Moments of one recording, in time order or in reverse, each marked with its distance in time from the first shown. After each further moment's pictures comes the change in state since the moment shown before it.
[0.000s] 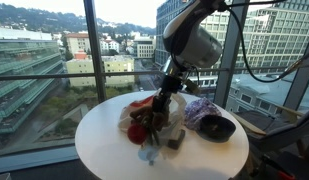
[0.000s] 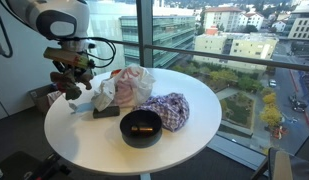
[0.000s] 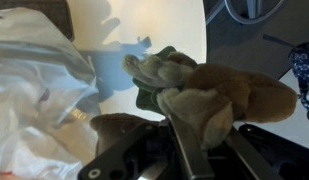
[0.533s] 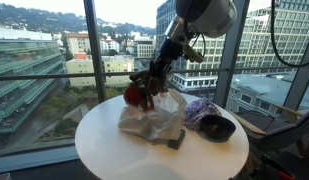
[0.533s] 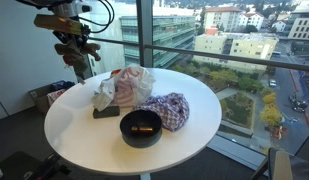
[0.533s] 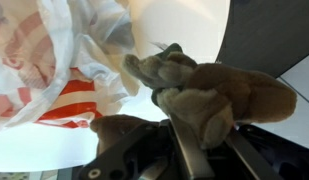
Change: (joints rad) arm 0.004 -0.203 -0.012 0.018 -0.223 0.090 0.285
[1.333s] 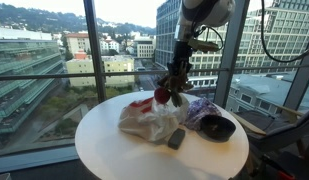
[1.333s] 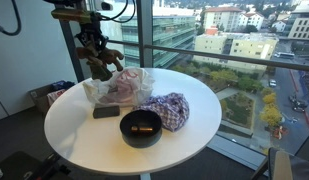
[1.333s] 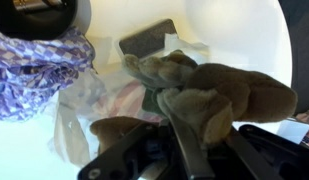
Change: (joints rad) arm -0.143 0.027 -0.028 0.124 -0.371 -0.349 0.437
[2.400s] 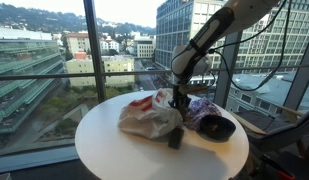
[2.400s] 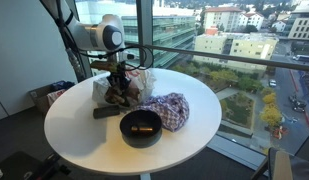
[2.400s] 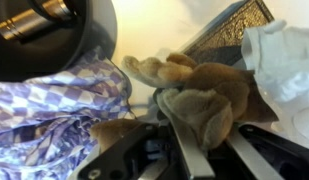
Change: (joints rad) arm 0.027 0.460 -0.137 0.100 -0.124 0.178 0.174
